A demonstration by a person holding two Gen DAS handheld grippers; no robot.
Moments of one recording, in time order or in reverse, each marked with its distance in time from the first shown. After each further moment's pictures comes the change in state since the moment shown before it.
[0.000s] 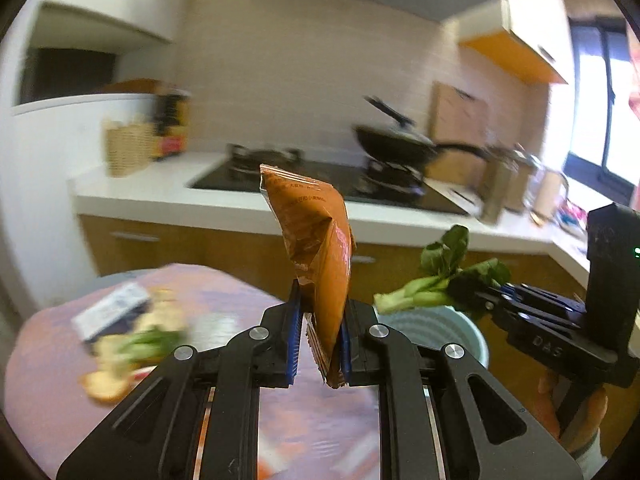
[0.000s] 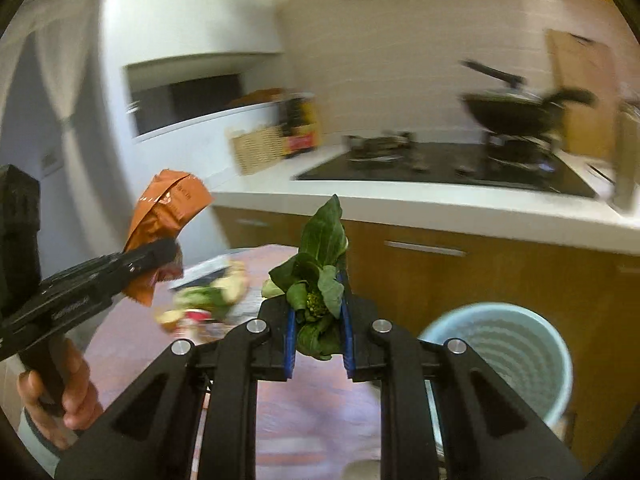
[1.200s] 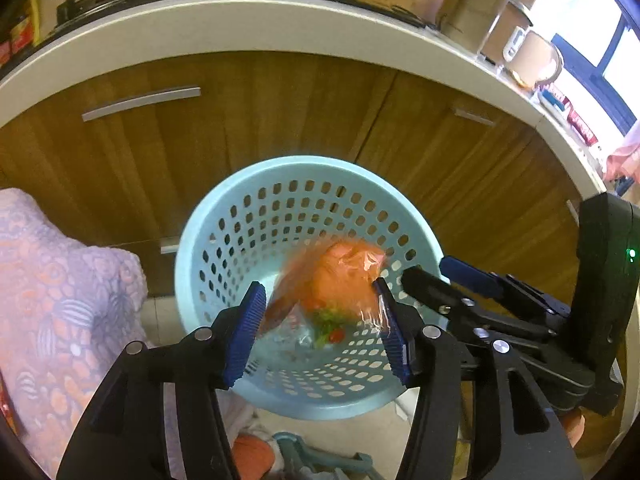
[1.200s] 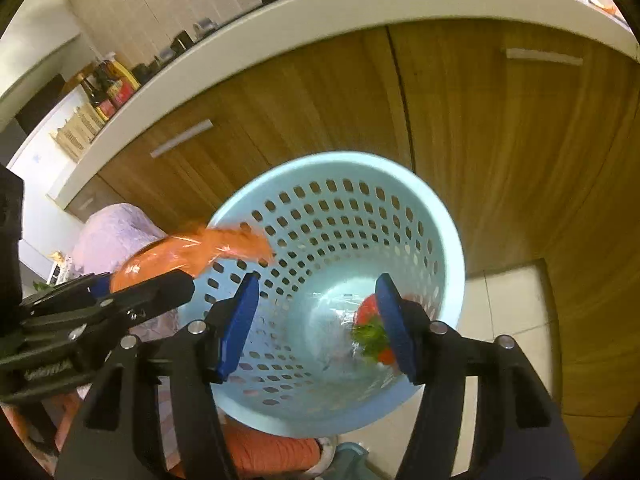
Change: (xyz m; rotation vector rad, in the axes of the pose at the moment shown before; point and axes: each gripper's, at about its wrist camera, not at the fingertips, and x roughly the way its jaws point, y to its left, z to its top) left arm 0.263 -0.132 -0.066 0.028 0.586 -0.222; right arm 0.058 -0.204 -0.089 0.381 0.329 -0.258
